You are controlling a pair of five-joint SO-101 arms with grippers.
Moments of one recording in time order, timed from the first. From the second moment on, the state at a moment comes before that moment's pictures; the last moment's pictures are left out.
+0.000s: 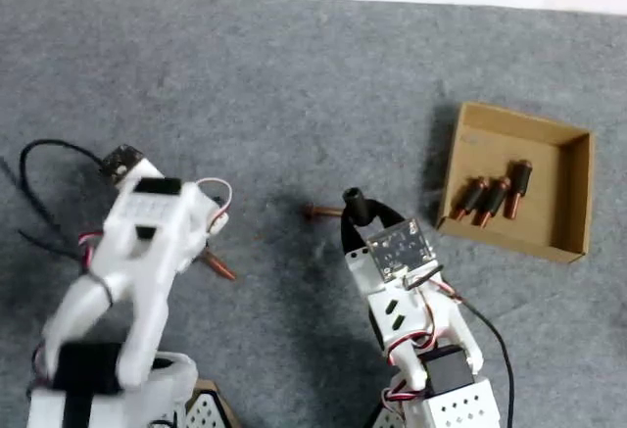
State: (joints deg) left arm -2.7 -14.0 45.4 59.6 61.8; right arm -22.9 -103.8 96.0 31.3 16.0
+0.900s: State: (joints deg) left arm -0.2 -101.7 95.6 34.4 49.0; right arm -36.7 -103.8 96.0 37.7 24.6
